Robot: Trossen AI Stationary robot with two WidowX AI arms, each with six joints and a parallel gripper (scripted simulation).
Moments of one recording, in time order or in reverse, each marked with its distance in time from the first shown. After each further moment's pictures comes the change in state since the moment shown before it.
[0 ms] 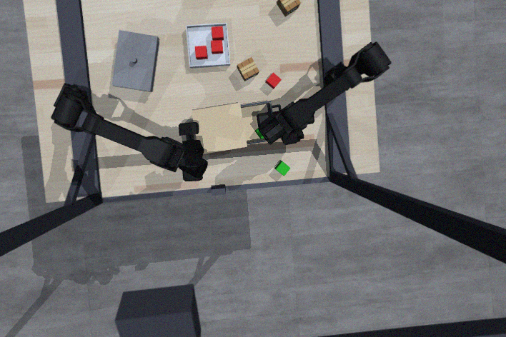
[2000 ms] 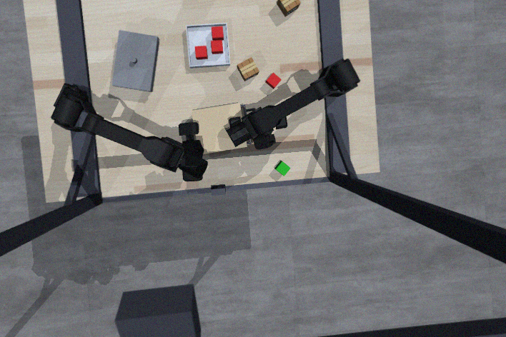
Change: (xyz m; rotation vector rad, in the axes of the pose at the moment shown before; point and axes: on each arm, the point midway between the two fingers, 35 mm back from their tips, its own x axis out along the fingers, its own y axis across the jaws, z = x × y) left arm 0.000 0.000 0.000 0.001 0.000 0.001; right arm -0.006 -0.091 -0.001 -0.006 0.005 0.037
